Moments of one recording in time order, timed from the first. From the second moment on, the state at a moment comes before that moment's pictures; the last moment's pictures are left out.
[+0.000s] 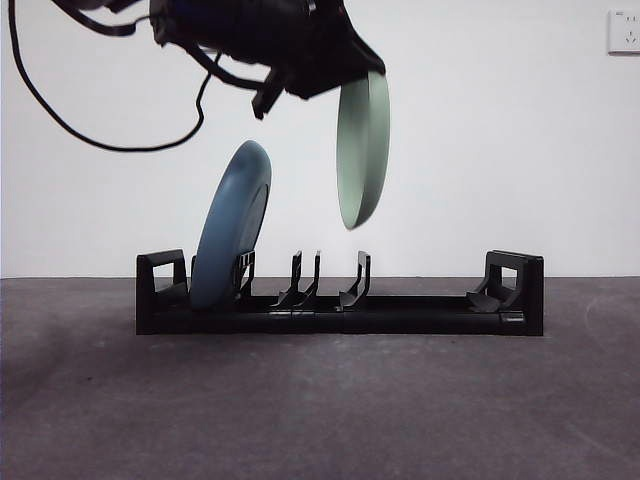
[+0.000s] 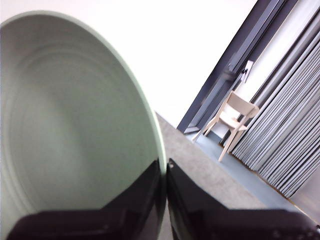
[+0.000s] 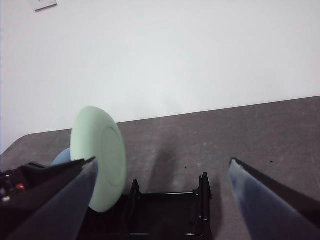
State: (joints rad) left arm -0.63 1.68 1.09 0.59 0.26 -0.50; right arm 0.41 0.66 1.06 -0.54 0.21 0.22
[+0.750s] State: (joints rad) left arm -0.62 1.75 1.09 0.50 0.26 -0.47; right arm 0.41 0.68 1.06 -0.56 0.21 0.22
